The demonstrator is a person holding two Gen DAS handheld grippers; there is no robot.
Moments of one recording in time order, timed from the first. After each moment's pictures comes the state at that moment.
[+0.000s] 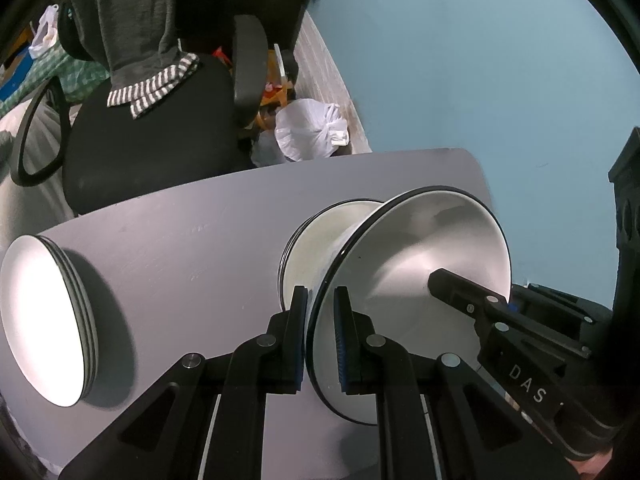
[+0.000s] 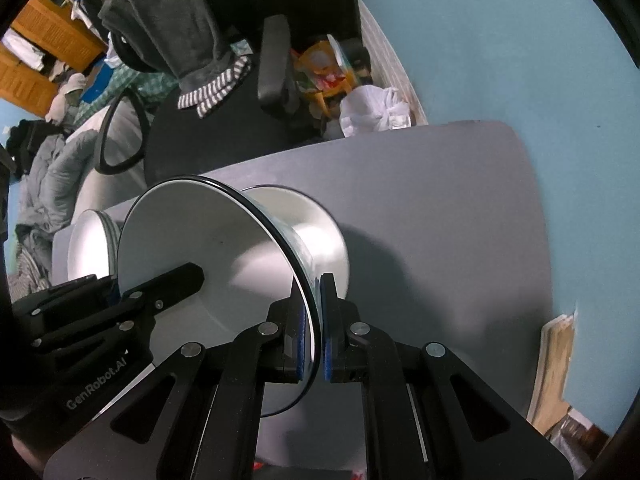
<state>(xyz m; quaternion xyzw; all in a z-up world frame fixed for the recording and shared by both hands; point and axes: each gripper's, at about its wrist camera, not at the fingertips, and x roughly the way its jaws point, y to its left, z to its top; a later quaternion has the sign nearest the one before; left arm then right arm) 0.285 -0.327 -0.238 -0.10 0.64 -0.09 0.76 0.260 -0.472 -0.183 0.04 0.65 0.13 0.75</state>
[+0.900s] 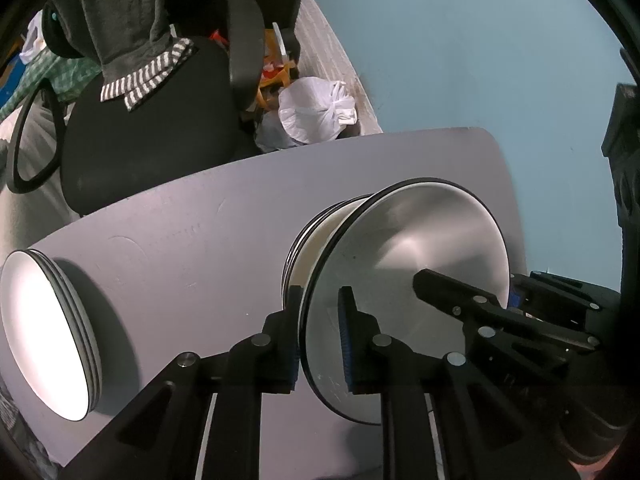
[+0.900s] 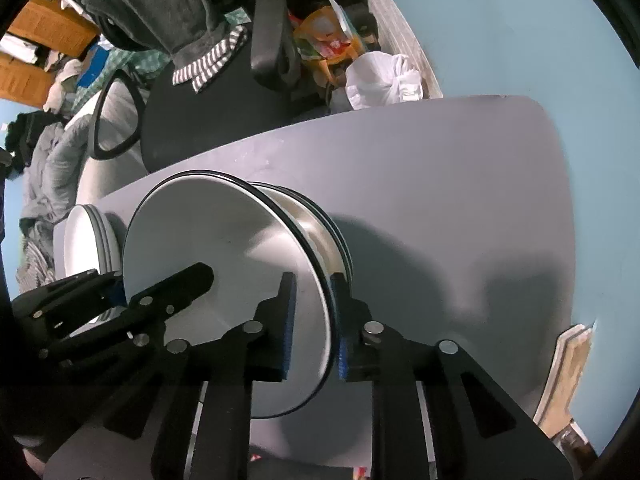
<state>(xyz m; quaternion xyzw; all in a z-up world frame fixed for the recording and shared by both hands) 0.302 -0.332 -0.259 -0.08 0.67 -0.09 0.73 0.286 -0.469 -0.213 0.04 0.70 0.15 0.70</state>
